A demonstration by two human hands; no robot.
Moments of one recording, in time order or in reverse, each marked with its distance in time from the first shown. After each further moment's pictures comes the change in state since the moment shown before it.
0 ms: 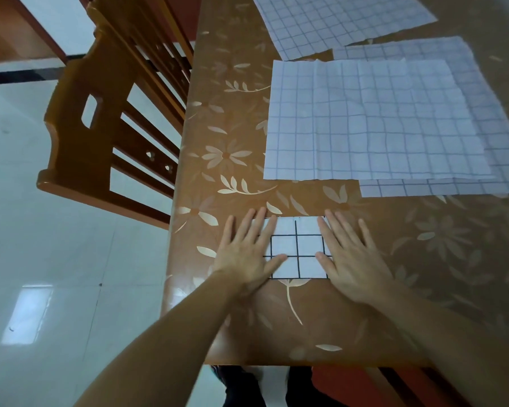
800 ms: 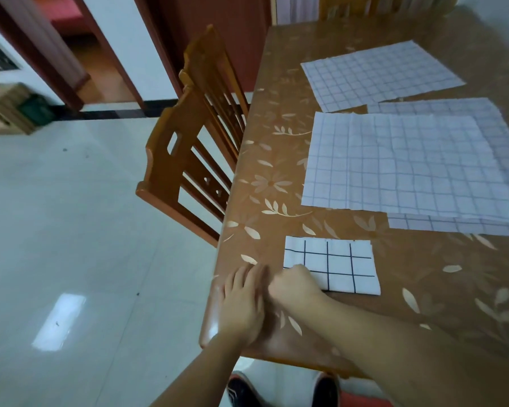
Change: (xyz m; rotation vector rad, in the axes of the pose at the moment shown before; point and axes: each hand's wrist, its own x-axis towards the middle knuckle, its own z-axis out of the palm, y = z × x) left_hand -0.113 -0.005 -0.021 -0.452 0.079 -0.446; right_hand 0.018 -0.166 -0.051 -0.355 -0.226 -0.483
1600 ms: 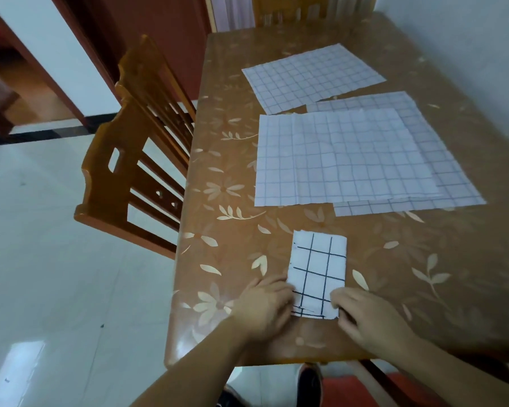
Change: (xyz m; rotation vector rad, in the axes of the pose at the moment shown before) left_hand 0.024 0.069 0.028 0.077 -0.178 0.750; right_hand -0.173 0.076 0.098 0.615 0.454 0.285
